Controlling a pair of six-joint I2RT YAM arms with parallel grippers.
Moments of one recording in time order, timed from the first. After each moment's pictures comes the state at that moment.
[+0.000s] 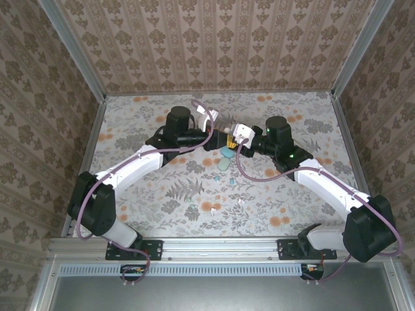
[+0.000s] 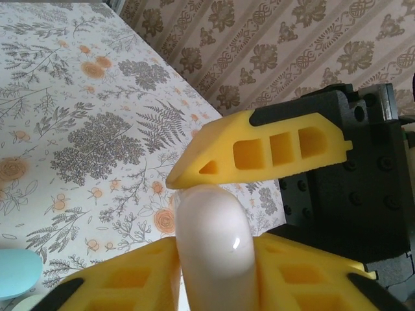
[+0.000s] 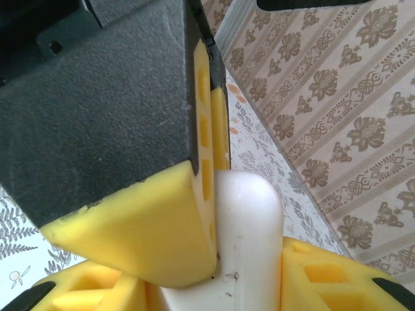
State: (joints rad) left arm -0.65 1.53 1.12 0.05 0.72 -0.41; right arm 0.45 1.28 0.91 0.04 -0.42 -0.67
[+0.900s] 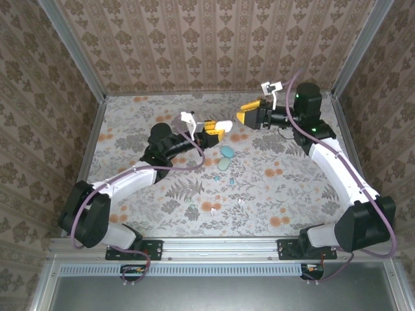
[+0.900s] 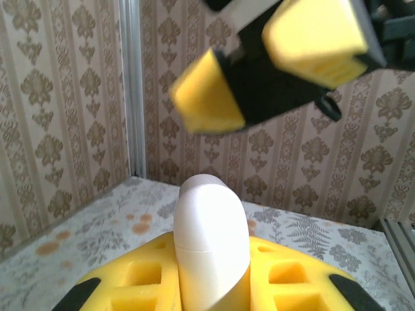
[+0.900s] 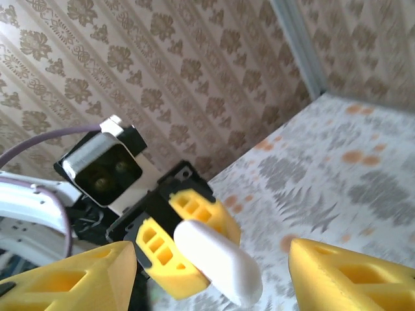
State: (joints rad) left arm -0.63 1.43 0.83 0.76 0.69 -0.14; right arm 0.18 1.37 1.23 -0.06 -1.04 0.37
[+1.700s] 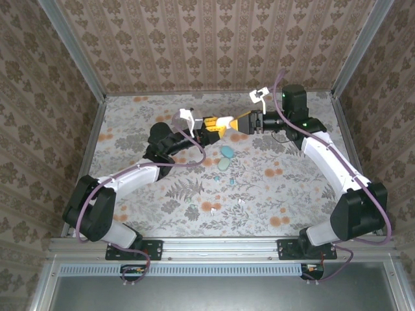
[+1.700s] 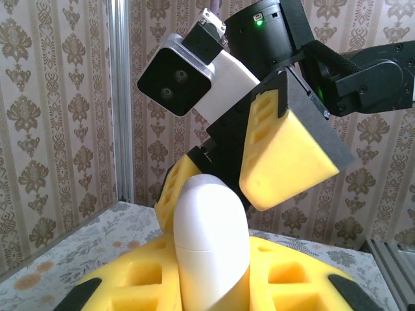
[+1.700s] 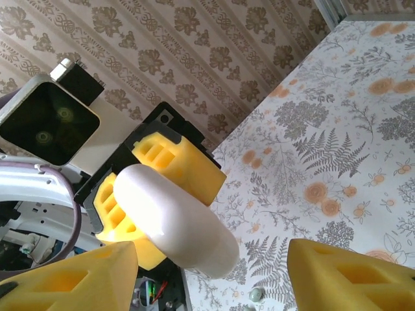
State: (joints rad) left arm -0.62 1.47 0.85 0.89 0.73 -0.22; right arm 0.23 1.45 1.28 -0.25 -1.06 0.32
